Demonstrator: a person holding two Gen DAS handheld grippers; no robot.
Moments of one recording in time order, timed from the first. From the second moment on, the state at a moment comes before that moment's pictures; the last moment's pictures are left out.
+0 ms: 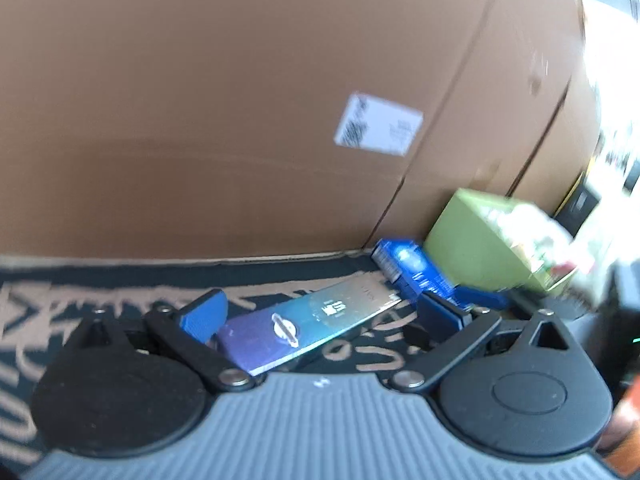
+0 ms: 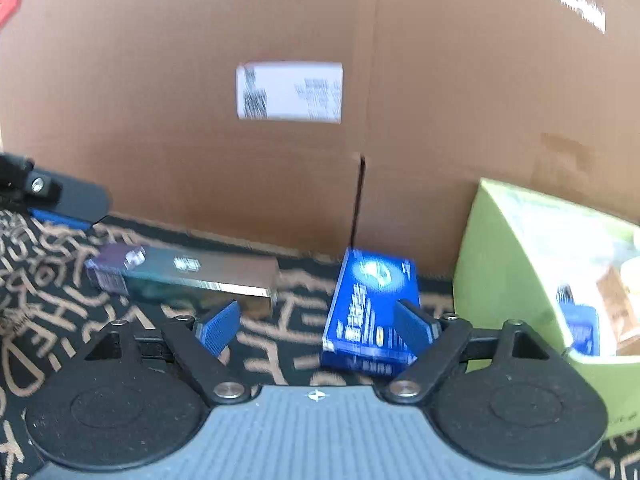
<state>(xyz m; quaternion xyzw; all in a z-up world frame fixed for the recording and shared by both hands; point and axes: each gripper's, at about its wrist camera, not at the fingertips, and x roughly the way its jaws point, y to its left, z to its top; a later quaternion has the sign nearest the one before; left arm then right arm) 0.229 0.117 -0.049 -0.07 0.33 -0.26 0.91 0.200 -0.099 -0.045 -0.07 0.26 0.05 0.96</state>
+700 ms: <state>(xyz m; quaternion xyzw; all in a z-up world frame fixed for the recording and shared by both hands) 0.179 0.052 -0.074 0.09 0.36 -0.23 0.90 0.161 -0.136 -0.051 -0.02 0.30 0.02 0.95</state>
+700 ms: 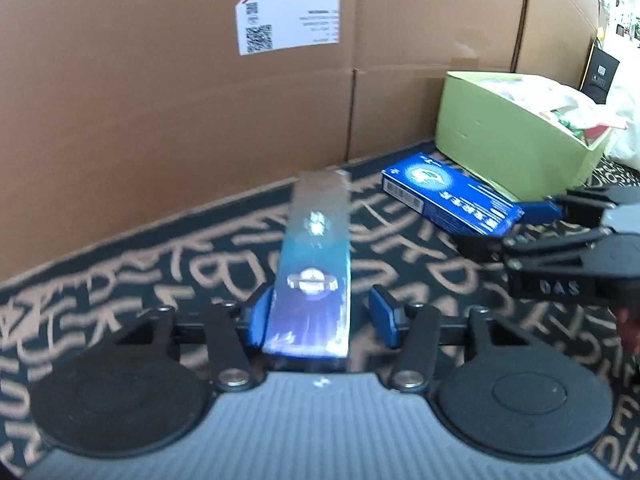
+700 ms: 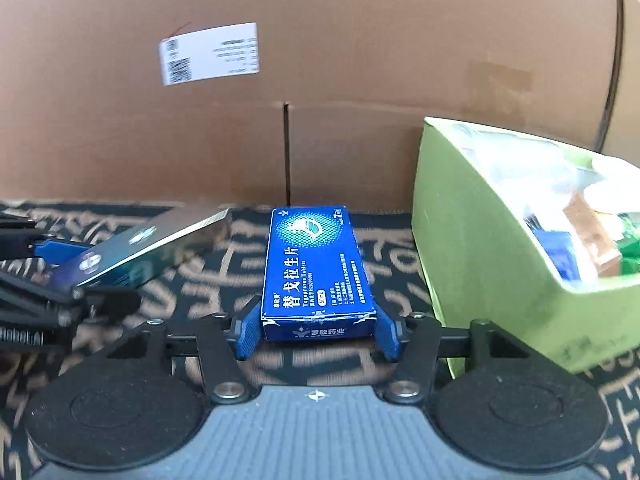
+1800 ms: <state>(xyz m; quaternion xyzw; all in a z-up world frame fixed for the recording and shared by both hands) 0.200 0.002 -0.066 0.09 0.39 -0.14 0.91 0.120 -0.150 -0.054 -0.01 0.31 0.05 0.95</state>
